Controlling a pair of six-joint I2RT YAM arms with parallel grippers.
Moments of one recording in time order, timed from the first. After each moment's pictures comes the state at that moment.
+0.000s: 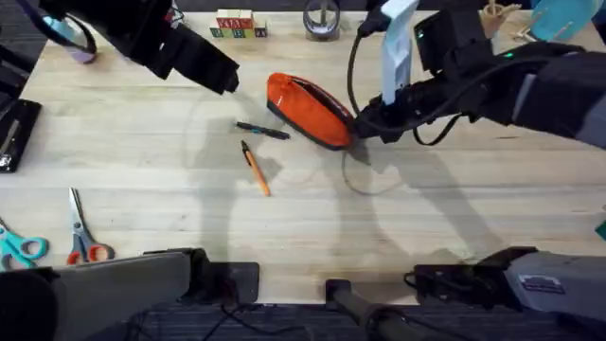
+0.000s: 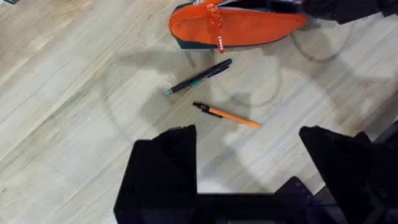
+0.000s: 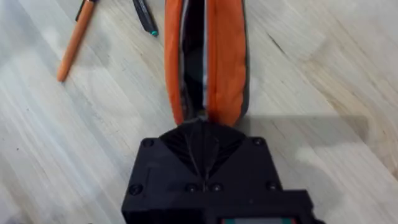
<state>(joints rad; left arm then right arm) 0.08 1.45 1.72 -1.56 0.42 0.70 0.38 1.47 0.91 -0.47 -0.41 -0.34</state>
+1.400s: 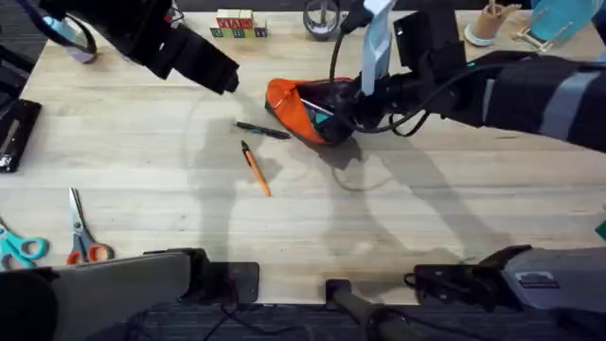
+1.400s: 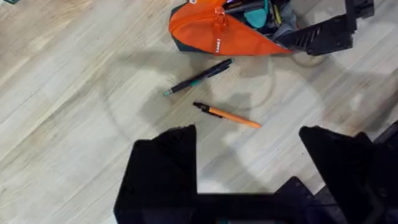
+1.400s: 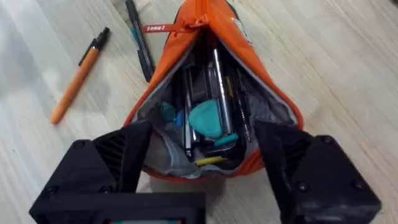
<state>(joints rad) 0.08 1.45 1.72 -1.56 0.42 0.70 0.43 1.56 0.91 -0.20 -0.42 -0.29</state>
